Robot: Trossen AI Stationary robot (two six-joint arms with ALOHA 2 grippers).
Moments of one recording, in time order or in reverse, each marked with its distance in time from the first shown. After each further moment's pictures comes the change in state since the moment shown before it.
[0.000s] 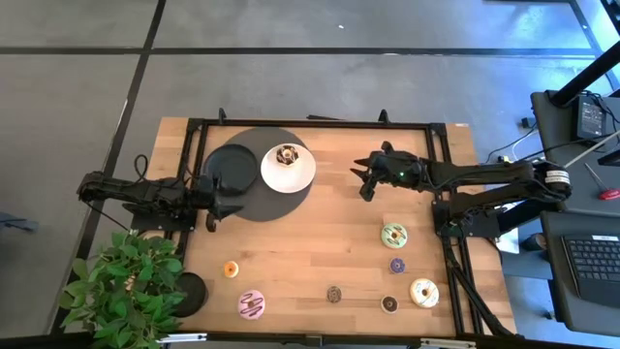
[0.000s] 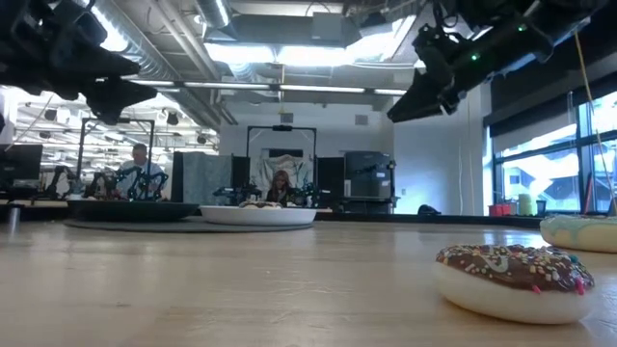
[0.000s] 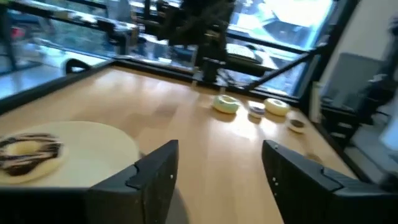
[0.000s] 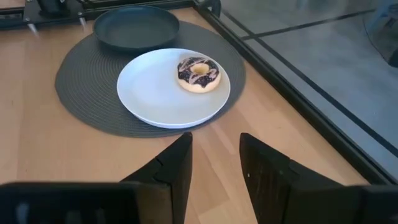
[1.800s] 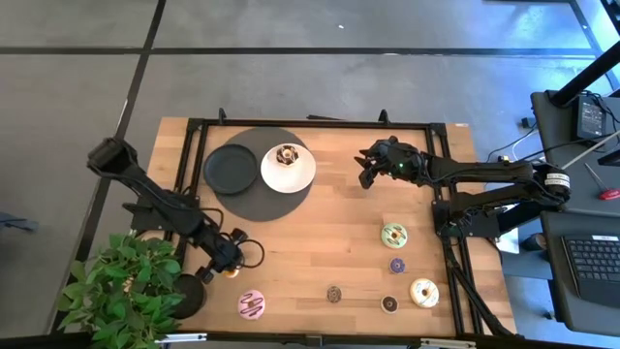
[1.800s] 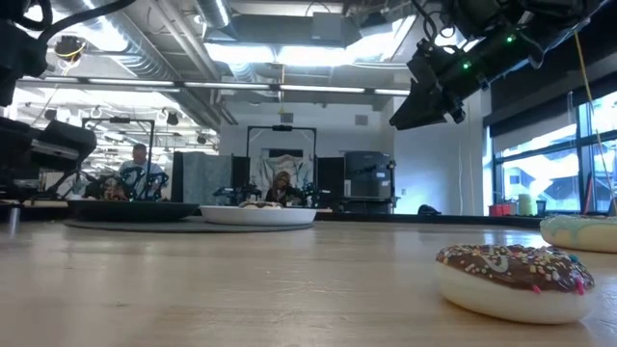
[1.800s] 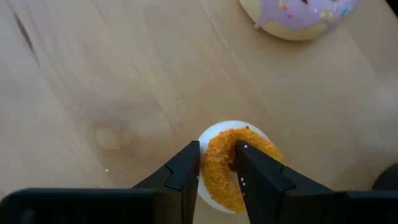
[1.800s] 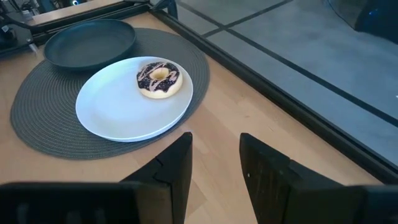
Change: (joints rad) left arm -0.459 1.244 0.394 -0.135 0.304 0.162; right arm -0.100 0.007 0.001 -0.003 0.033 0.130
